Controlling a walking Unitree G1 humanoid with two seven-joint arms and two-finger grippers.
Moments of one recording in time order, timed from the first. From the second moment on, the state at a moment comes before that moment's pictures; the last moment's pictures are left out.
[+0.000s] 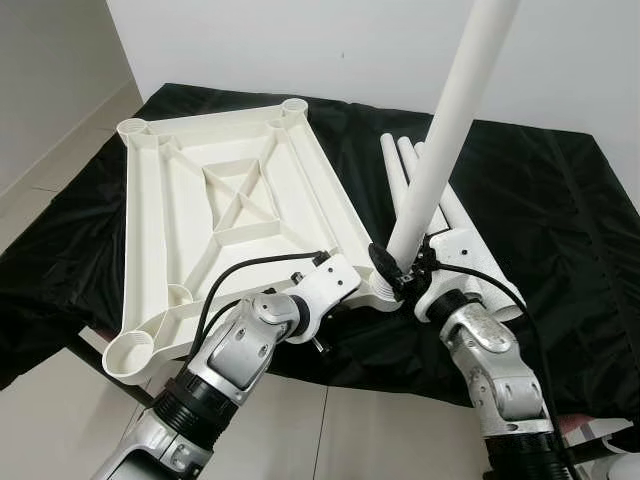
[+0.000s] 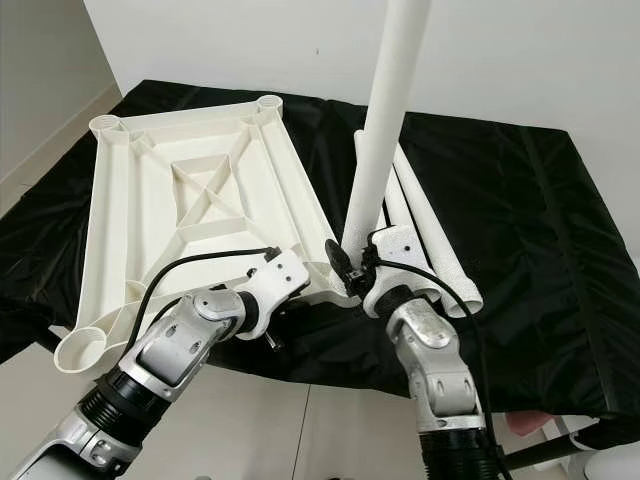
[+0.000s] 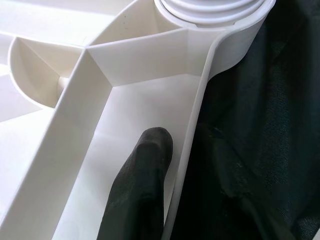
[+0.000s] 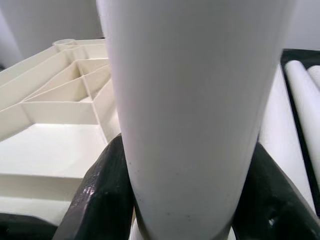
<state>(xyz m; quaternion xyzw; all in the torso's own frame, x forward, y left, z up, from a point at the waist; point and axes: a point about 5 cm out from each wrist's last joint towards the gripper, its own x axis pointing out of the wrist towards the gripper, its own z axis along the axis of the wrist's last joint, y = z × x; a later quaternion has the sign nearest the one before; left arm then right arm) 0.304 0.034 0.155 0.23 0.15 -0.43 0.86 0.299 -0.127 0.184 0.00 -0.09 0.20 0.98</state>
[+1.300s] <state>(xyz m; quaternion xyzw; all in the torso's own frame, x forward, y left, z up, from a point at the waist) 0.304 0.033 0.156 0.23 0.15 -0.43 0.86 0.290 -0.099 0.191 0.01 -0.11 0.04 0.99</state>
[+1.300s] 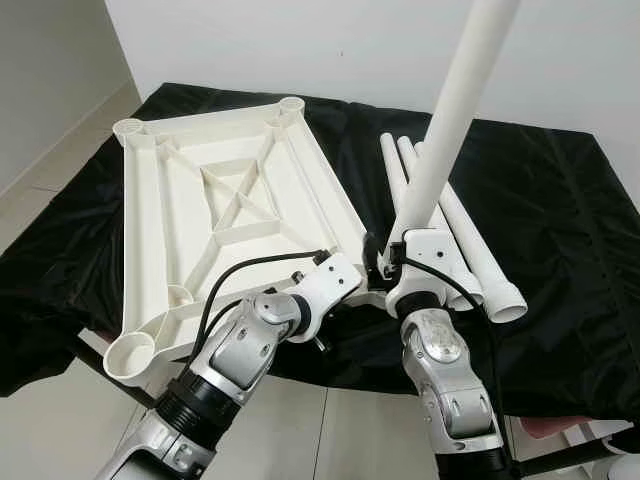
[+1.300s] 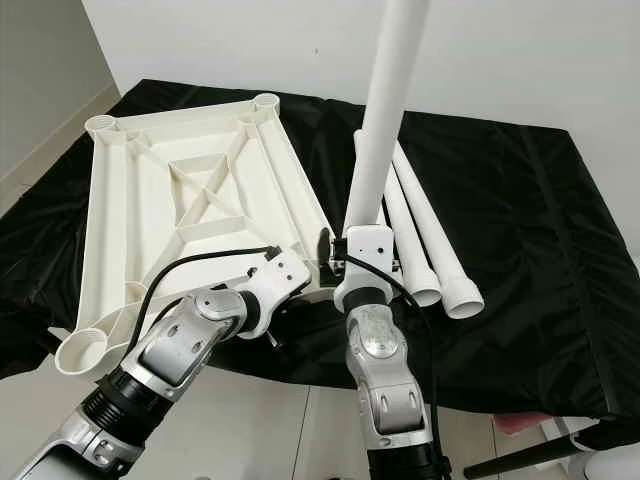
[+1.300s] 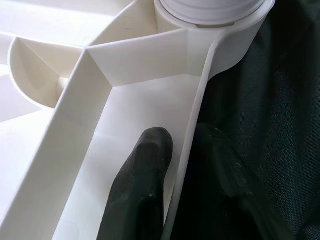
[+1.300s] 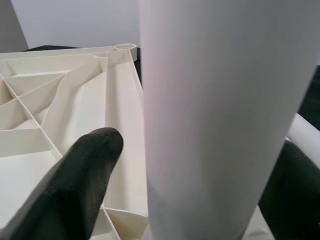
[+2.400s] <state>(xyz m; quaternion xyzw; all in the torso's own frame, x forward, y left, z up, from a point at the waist) 0.305 0.031 0.157 0.23 0.15 -0.43 0.86 0.312 -0.159 0.201 0.01 -0.11 0.35 0.93</state>
